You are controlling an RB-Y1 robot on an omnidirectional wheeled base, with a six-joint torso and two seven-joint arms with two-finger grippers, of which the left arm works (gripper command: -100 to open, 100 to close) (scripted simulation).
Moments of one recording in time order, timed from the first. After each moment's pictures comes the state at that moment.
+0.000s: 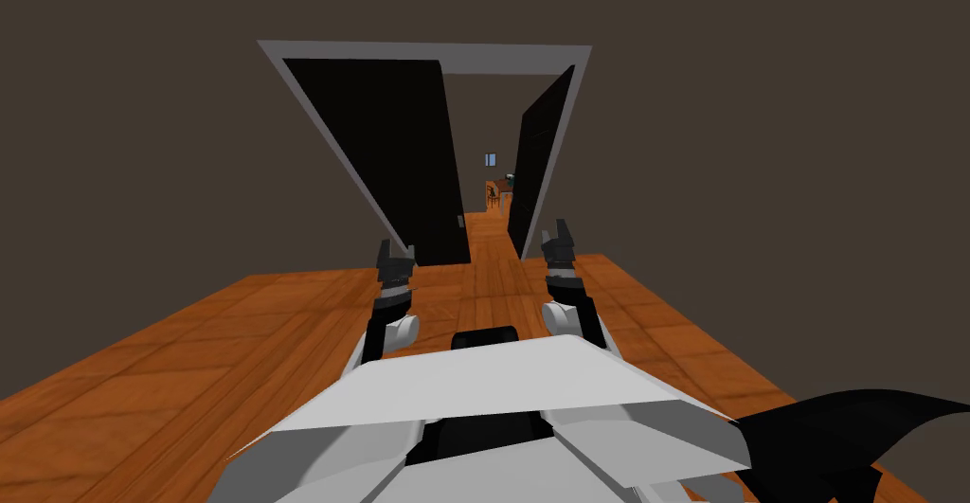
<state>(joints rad) 0.39 0.05 0.00 -2.00 0.04 -0.56 0.16</state>
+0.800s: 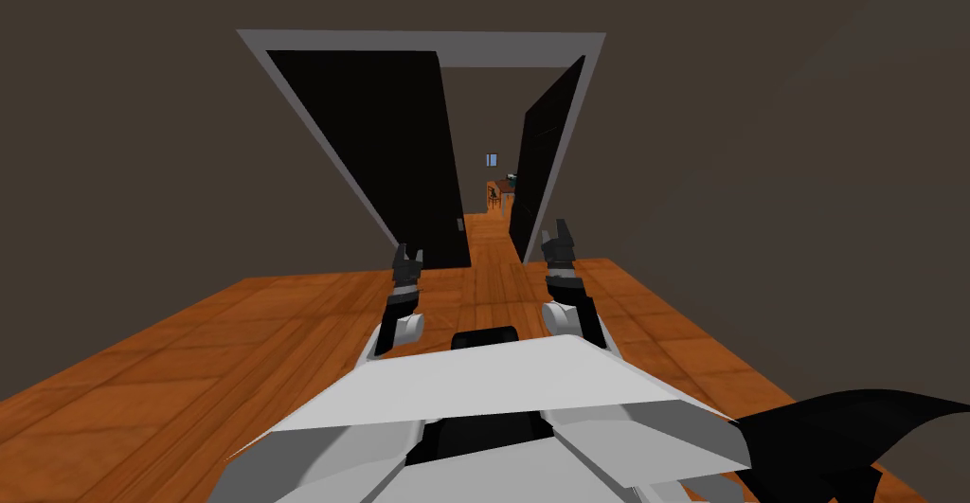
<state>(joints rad) 0.32 0.07 0.00 -1.82 0.03 -0.59 0.16</state>
